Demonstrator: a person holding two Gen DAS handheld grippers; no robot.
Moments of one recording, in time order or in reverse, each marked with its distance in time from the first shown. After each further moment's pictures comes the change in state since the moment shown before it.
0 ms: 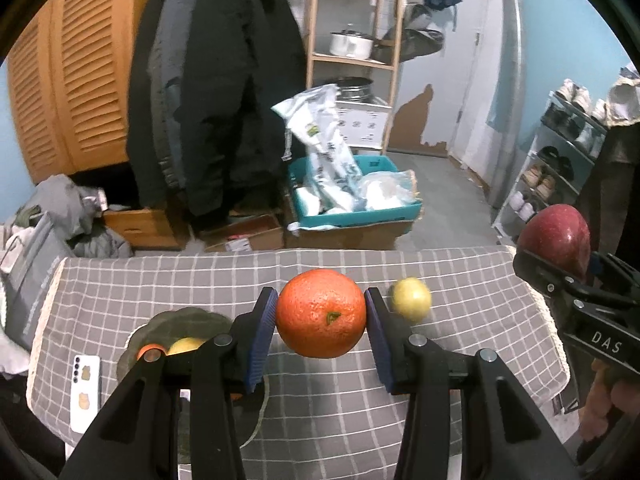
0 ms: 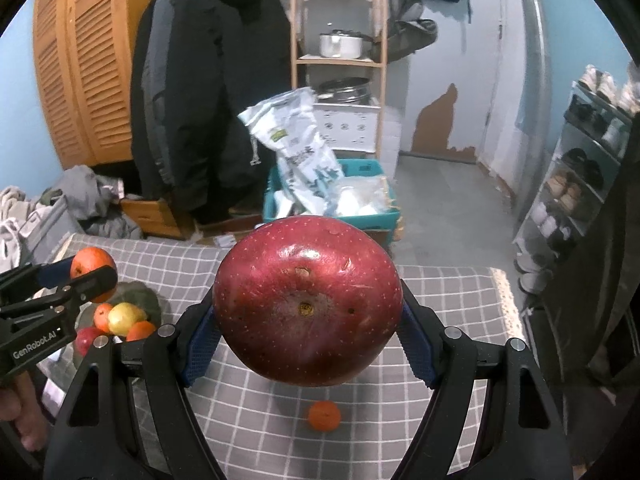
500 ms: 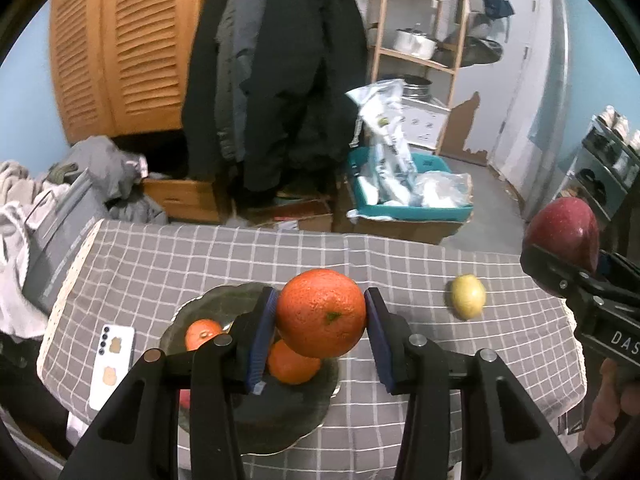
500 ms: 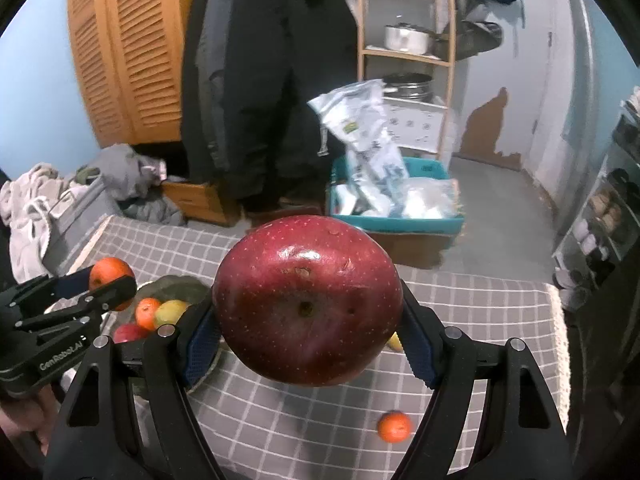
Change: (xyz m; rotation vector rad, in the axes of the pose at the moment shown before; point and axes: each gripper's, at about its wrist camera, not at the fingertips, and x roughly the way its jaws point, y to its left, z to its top) left arm 0.001 0.082 -0.022 -0.116 0.033 0.097; right arm 0.026 0.081 0.011 -0.075 0.043 0.130
